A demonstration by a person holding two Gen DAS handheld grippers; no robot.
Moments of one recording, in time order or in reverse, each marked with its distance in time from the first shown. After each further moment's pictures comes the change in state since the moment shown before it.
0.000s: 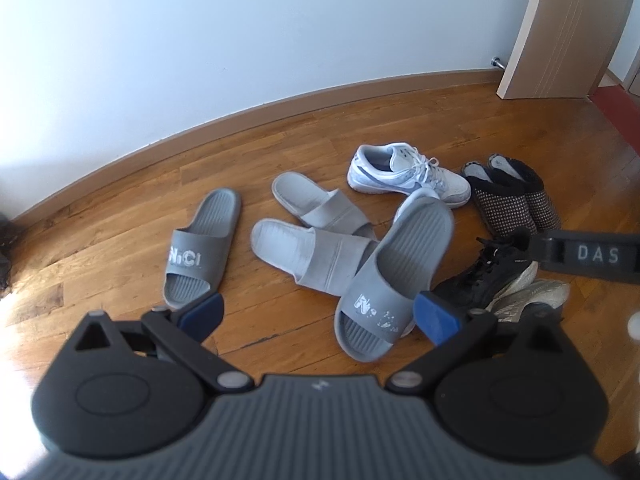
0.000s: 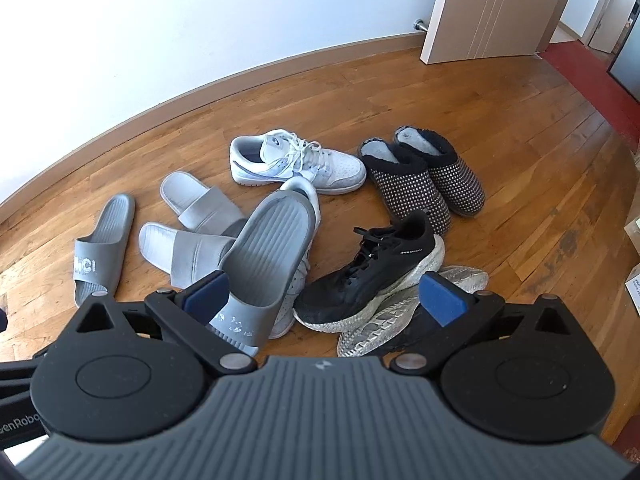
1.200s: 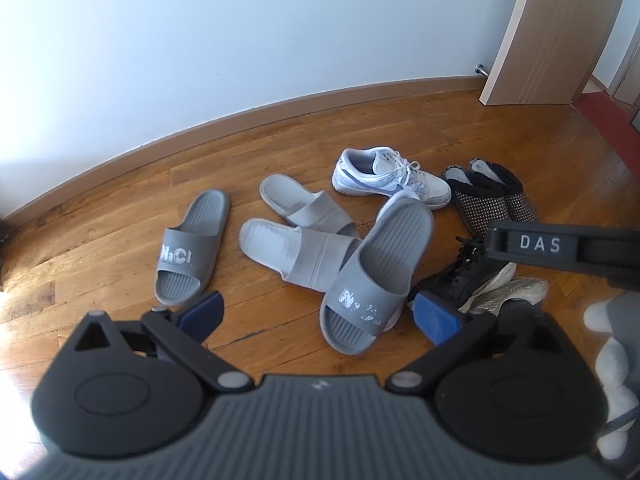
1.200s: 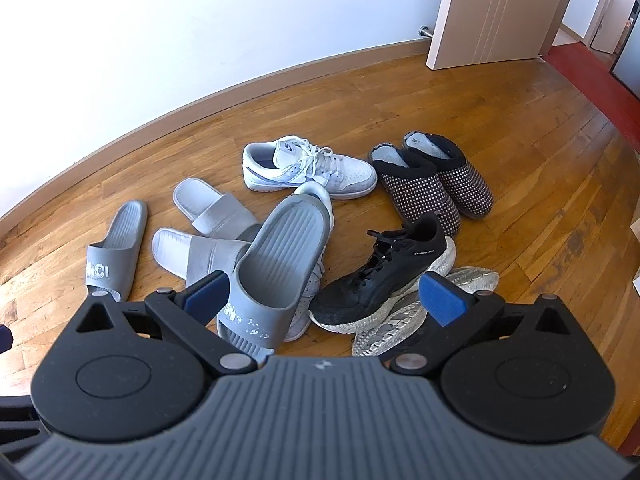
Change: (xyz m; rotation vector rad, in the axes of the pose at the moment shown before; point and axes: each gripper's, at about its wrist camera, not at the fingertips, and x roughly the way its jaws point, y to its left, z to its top) left arm -0.018 -0.004 -0.011 -0.005 -0.021 -0.014; right arm -0.007 0.013 -0.009 0.001 -0.053 0.010
